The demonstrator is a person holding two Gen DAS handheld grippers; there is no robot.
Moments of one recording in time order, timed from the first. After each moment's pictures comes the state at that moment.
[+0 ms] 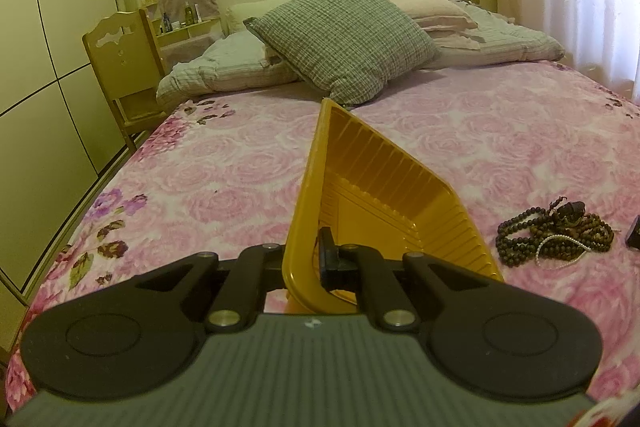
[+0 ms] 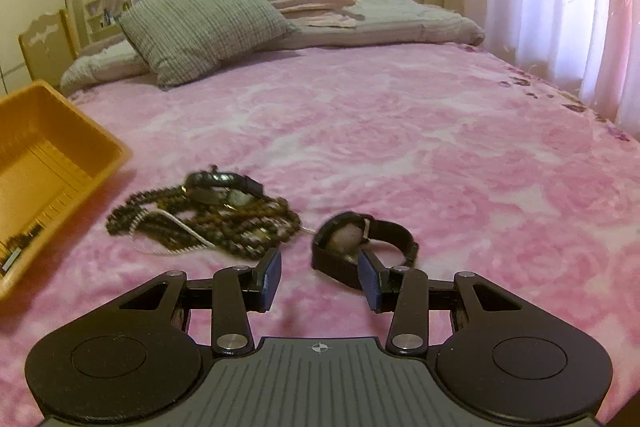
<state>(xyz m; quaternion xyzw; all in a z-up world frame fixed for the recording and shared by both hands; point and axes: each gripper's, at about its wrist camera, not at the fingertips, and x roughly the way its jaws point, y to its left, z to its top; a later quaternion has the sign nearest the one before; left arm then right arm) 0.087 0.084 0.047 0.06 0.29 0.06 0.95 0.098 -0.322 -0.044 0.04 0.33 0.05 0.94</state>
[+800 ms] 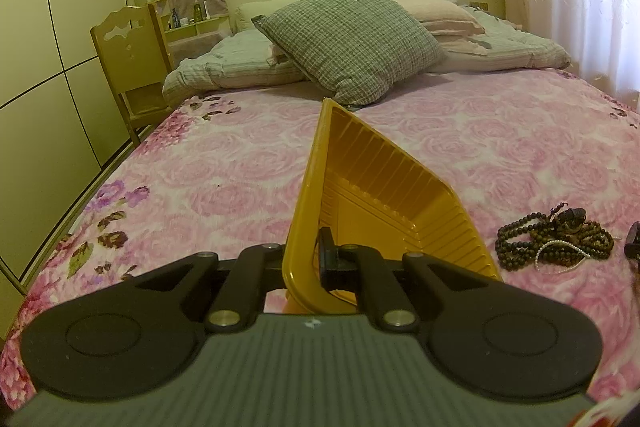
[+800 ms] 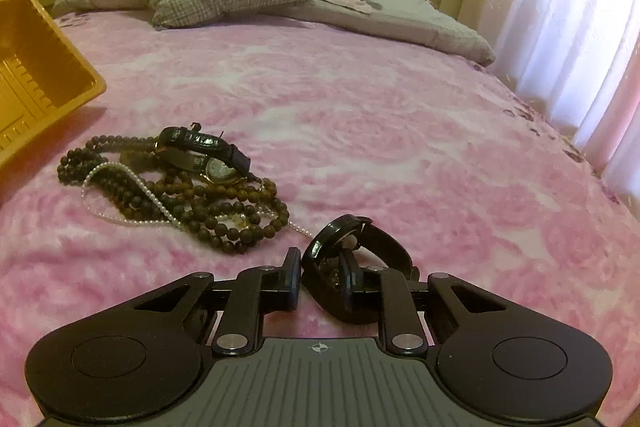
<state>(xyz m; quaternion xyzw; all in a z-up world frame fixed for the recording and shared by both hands) 0.079 0.082 0.044 0.05 0.28 0.07 0.96 0.133 -0.291 -0.067 -0.08 0.36 0.04 0.93</state>
